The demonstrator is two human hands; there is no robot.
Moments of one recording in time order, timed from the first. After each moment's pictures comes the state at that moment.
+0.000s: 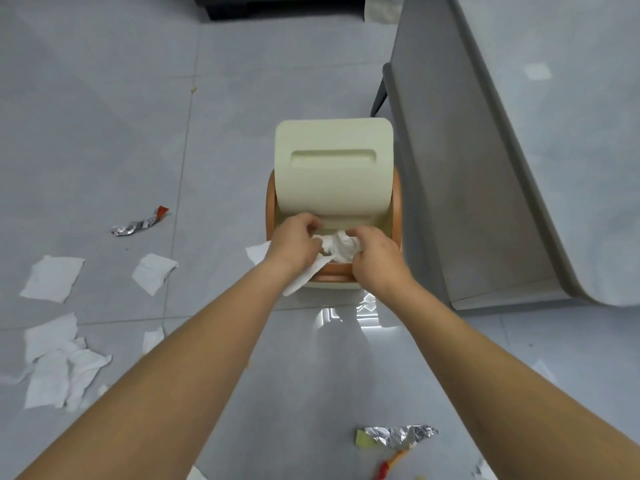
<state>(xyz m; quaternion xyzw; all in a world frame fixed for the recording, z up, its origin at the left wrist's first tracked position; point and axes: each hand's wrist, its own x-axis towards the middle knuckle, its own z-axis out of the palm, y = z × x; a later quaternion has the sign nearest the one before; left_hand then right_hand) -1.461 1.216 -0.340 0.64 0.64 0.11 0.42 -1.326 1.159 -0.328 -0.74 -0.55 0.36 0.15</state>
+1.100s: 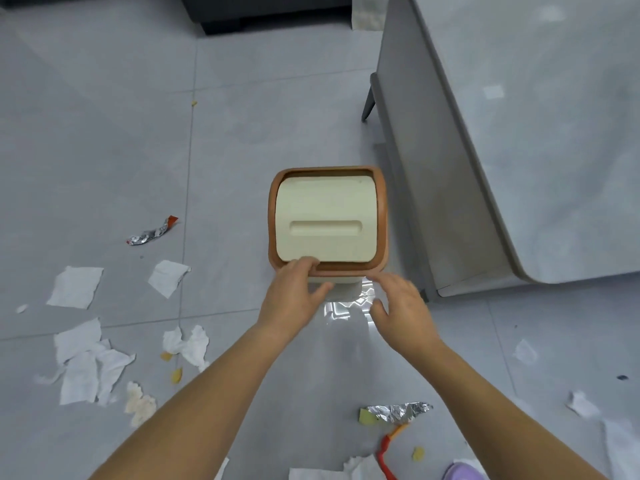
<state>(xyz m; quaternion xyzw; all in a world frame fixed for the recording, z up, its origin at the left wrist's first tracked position) -1.485 1.134 -0.316 0.72 0.58 0.11 0.35 -1.308 1.059 -0.308 -0.74 -0.56 0.33 0.18</state>
